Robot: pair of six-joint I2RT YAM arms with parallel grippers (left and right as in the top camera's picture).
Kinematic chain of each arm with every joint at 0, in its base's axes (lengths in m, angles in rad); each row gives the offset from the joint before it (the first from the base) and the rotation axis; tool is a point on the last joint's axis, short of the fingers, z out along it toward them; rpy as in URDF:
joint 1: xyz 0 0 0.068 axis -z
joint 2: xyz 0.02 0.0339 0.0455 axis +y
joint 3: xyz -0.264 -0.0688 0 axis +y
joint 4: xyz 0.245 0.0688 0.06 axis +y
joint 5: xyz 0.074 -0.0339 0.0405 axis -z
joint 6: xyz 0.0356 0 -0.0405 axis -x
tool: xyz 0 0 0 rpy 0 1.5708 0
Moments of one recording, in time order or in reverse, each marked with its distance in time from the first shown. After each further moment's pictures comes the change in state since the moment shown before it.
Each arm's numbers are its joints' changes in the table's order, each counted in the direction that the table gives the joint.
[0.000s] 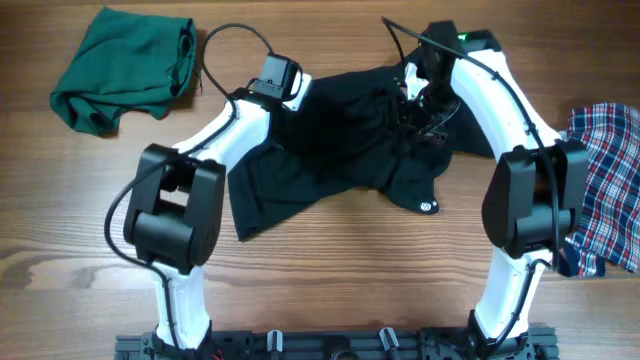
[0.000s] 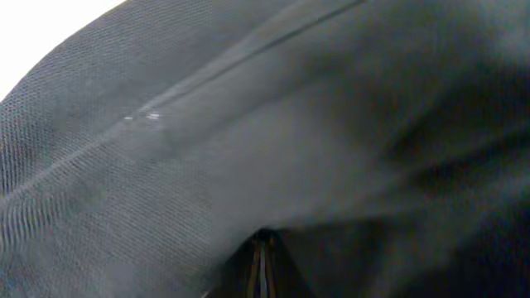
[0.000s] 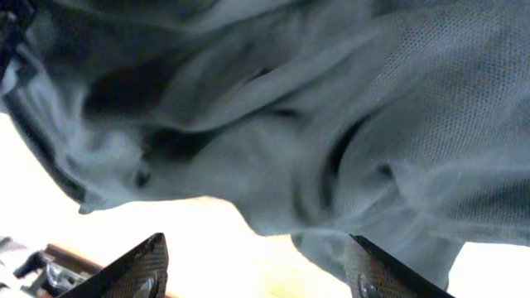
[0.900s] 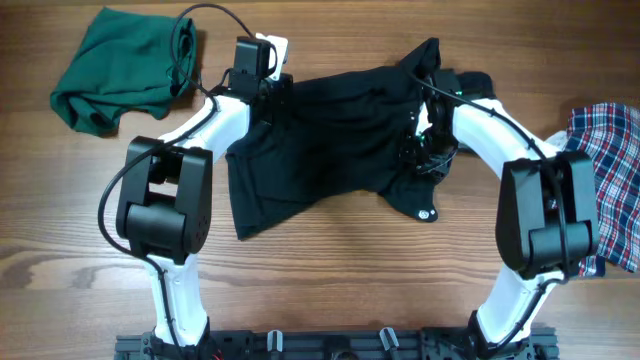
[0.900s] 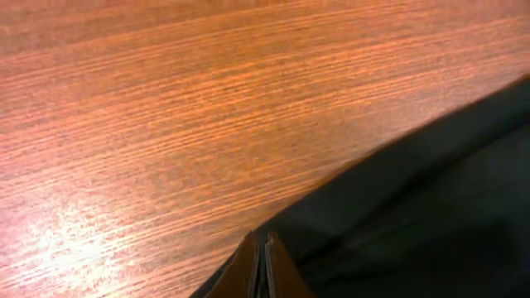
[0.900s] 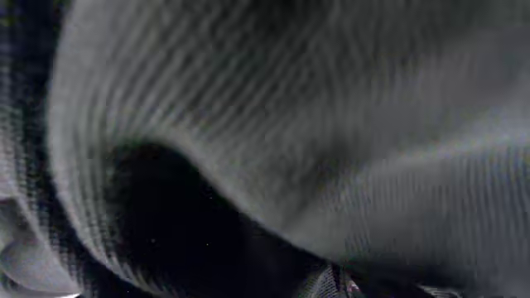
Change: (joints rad) left arm -0.095 0.033 0.000 -0.361 -0.004 0.000; right arm 0.013 -0.127 0.490 -0.420 0.089 -0.234
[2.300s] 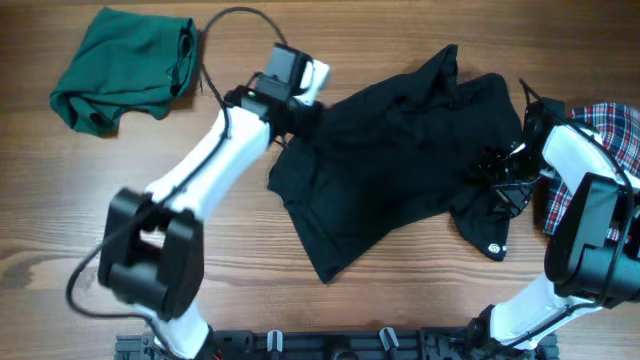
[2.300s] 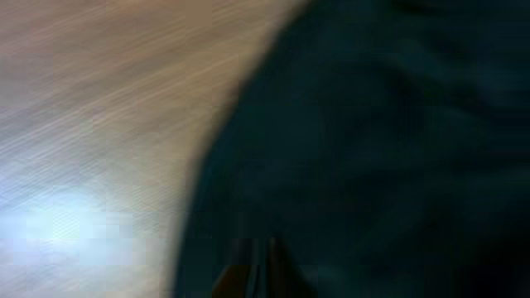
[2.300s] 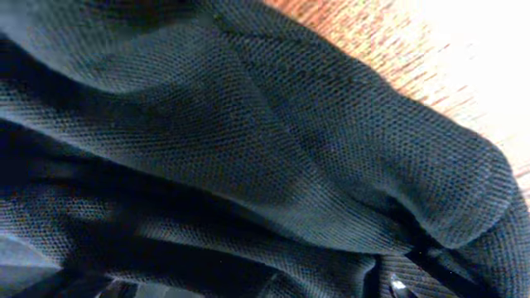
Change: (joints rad) left arm 0.207 -0.284 -0.001 0.499 0.068 0.000; right arm 0.438 -0.129 0.161 0.034 0.087 -0.120
